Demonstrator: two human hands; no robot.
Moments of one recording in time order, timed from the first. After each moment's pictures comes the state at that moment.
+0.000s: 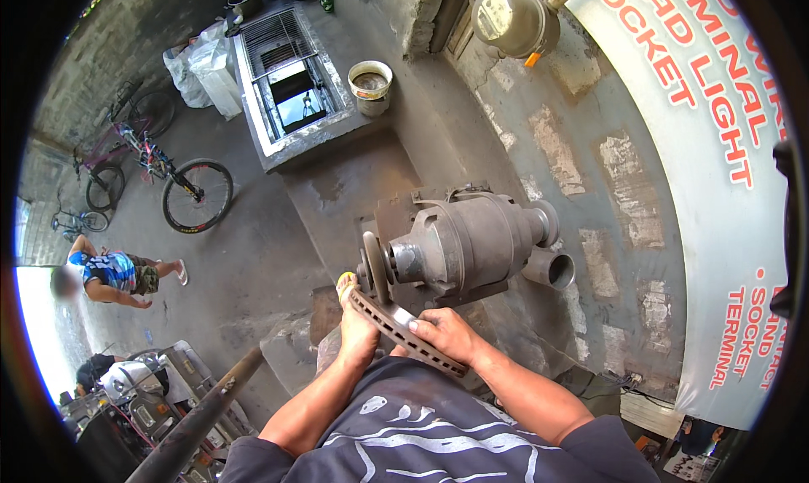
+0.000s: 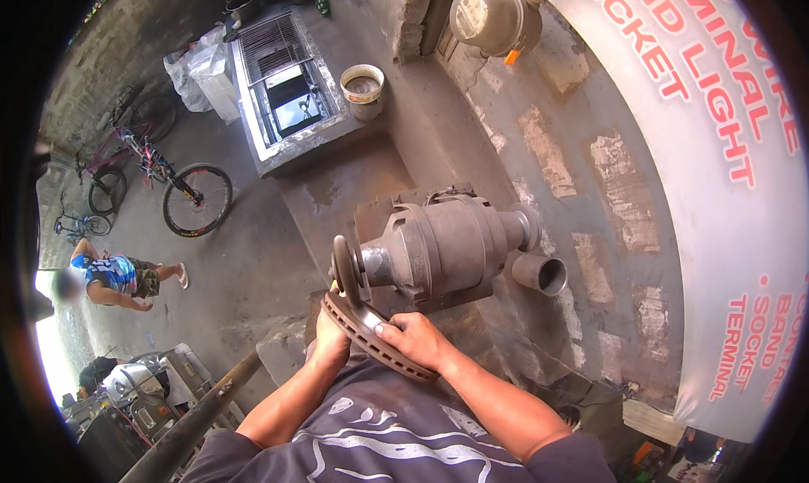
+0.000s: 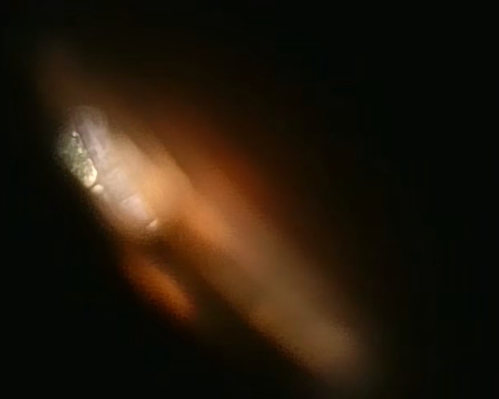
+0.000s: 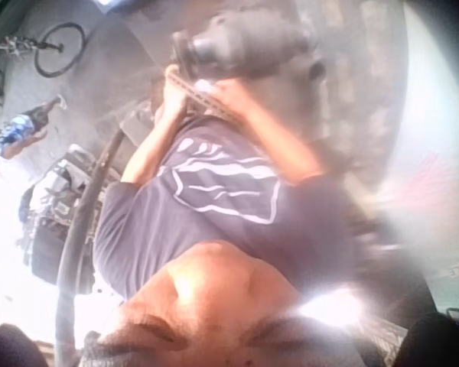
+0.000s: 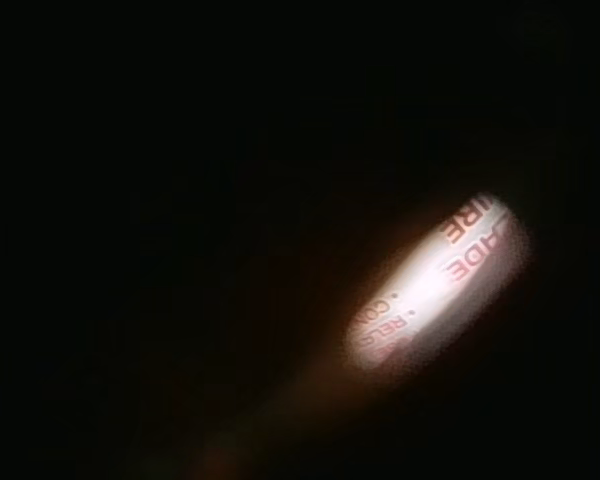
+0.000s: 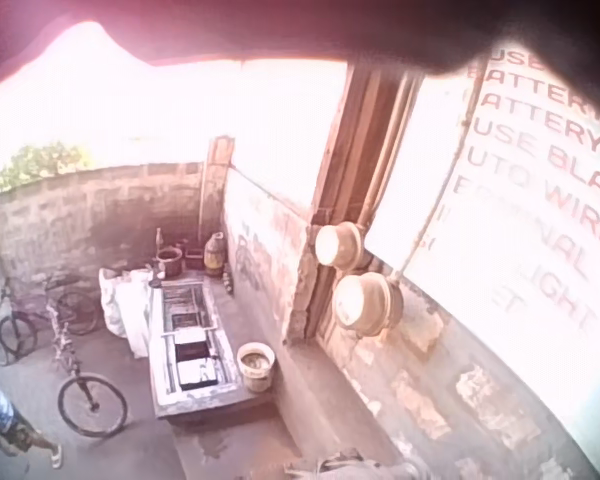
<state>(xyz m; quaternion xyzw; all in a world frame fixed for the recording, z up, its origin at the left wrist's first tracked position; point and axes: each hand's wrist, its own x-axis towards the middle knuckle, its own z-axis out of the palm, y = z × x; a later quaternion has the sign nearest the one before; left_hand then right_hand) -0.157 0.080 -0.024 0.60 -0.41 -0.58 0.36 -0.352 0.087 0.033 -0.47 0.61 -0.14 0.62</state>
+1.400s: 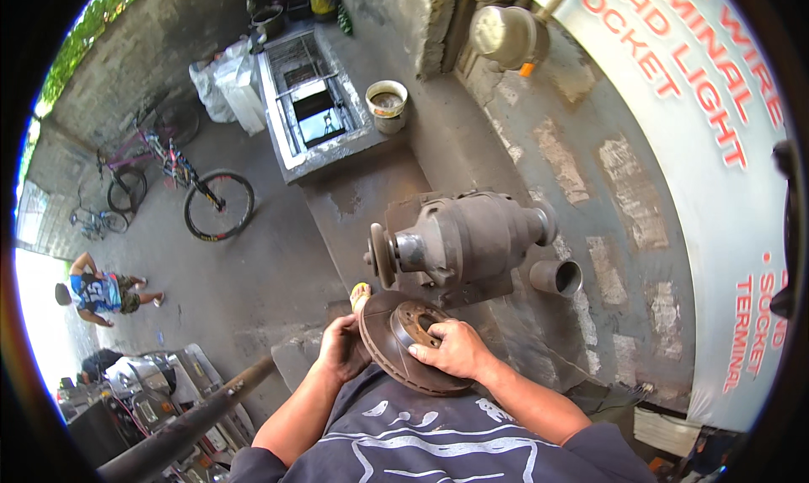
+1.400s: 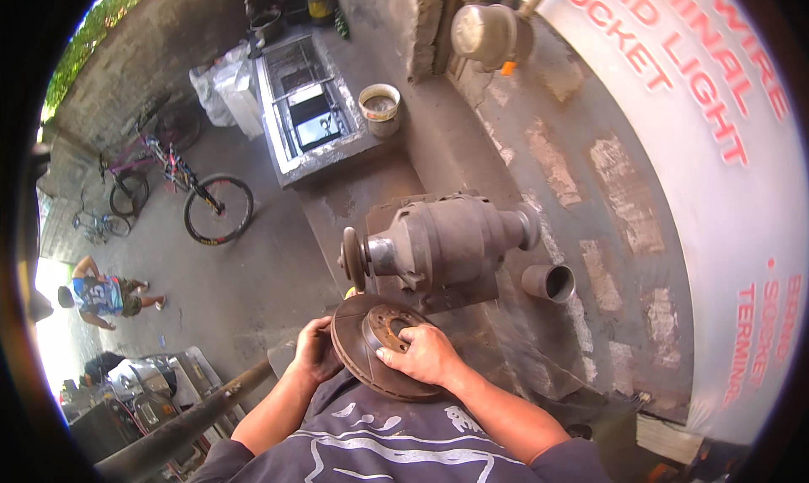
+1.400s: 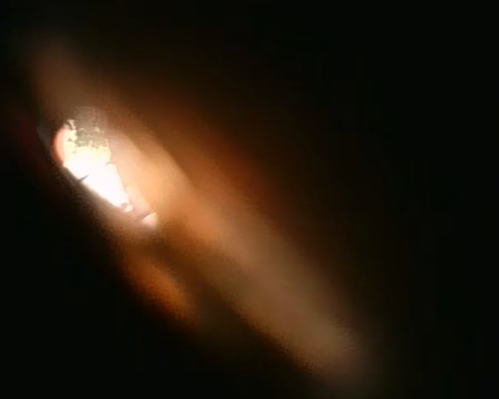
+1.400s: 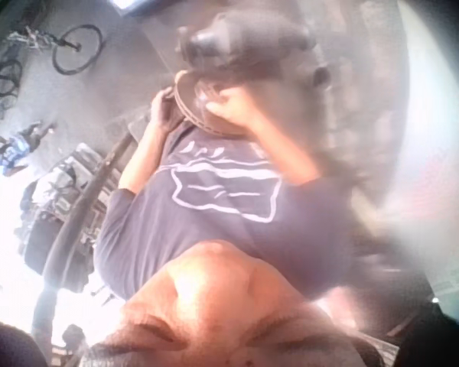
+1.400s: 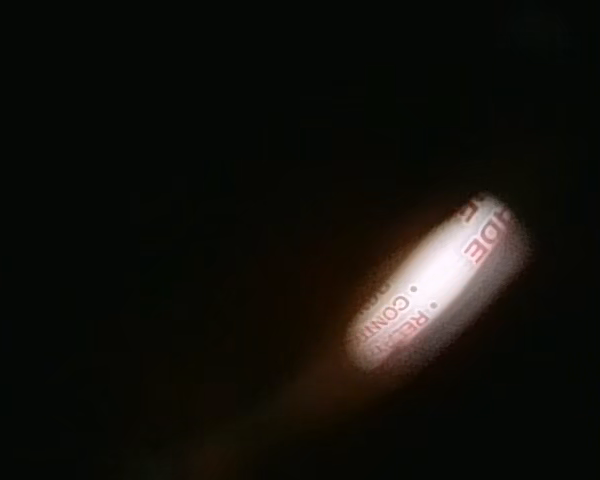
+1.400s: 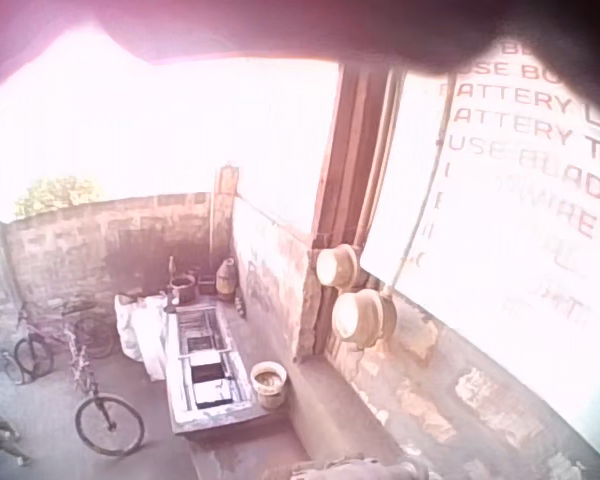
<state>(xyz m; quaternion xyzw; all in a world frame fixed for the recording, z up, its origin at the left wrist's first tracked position) -0.098 0.121 -0.001 0.30 0.06 -0.89 0.34 -0.348 0.122 0.087 -0.60 0.62 -0.07 0.50</state>
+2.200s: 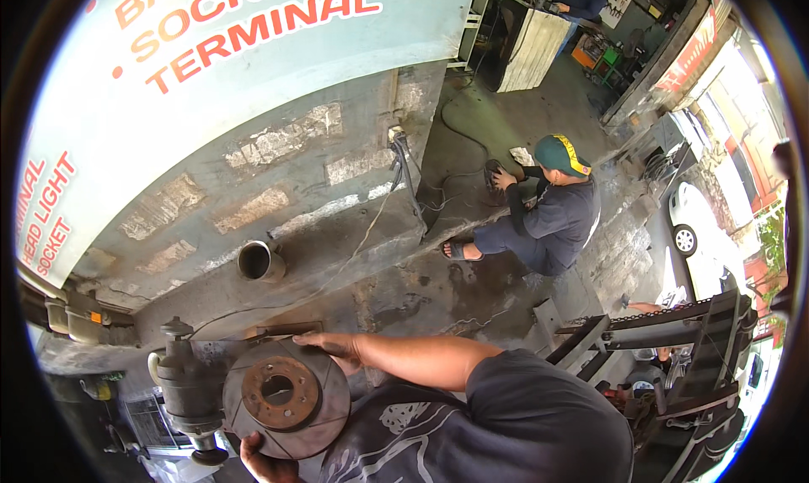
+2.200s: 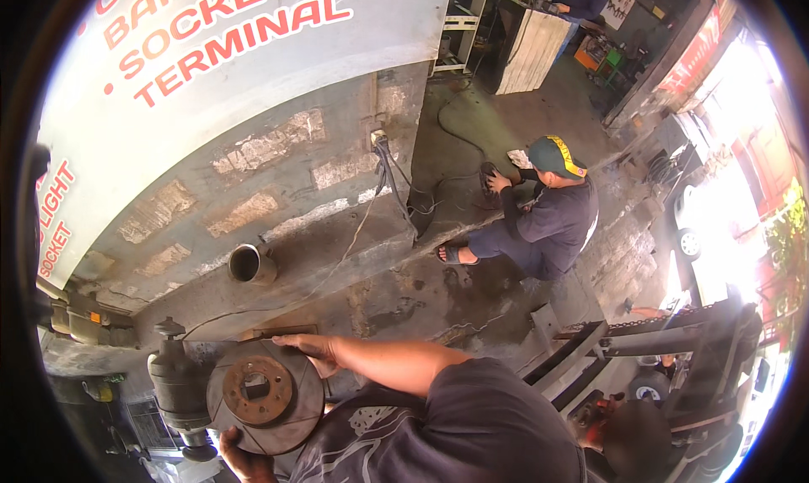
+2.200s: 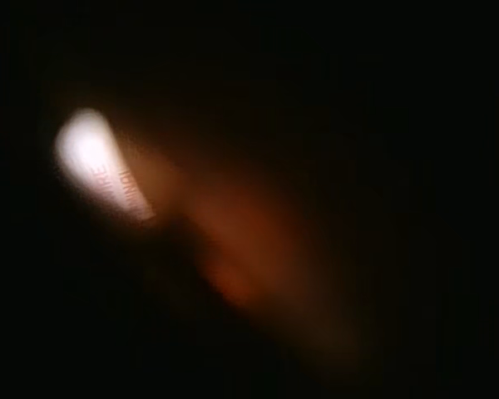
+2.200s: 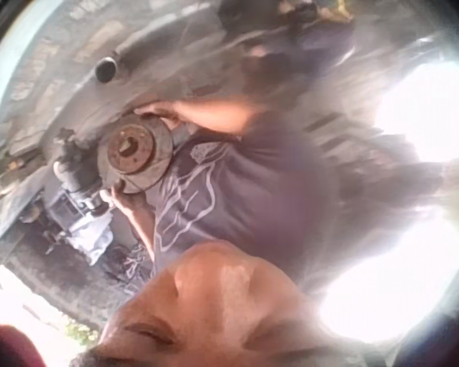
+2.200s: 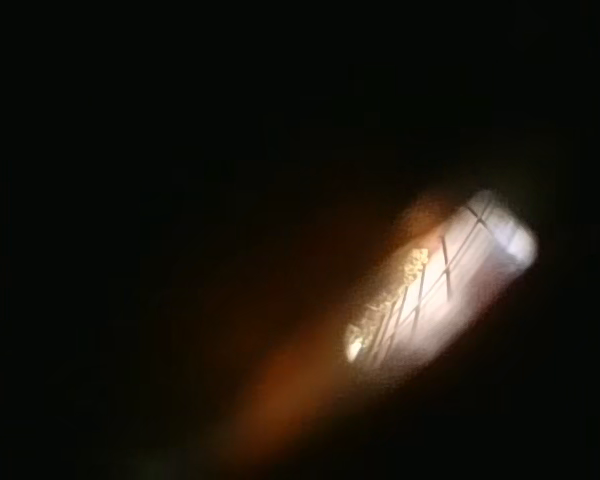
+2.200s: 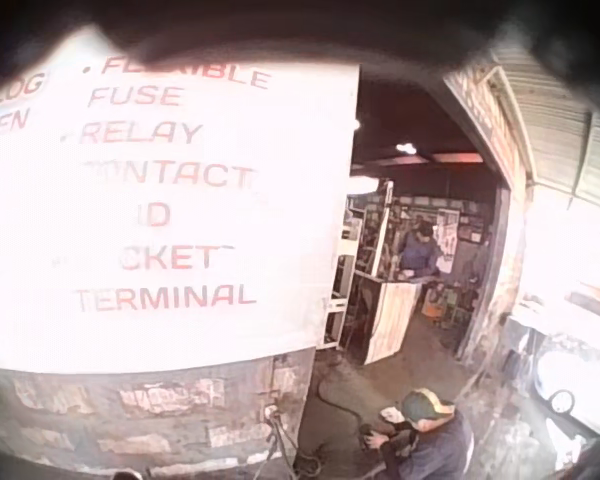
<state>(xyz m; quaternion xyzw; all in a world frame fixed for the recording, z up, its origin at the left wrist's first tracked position) -0.278 0.218 0.108 0.49 -0.26 -0.82 0.14 -0.519 0.390 -0.008 0.04 0.21 -0.67 0.71</state>
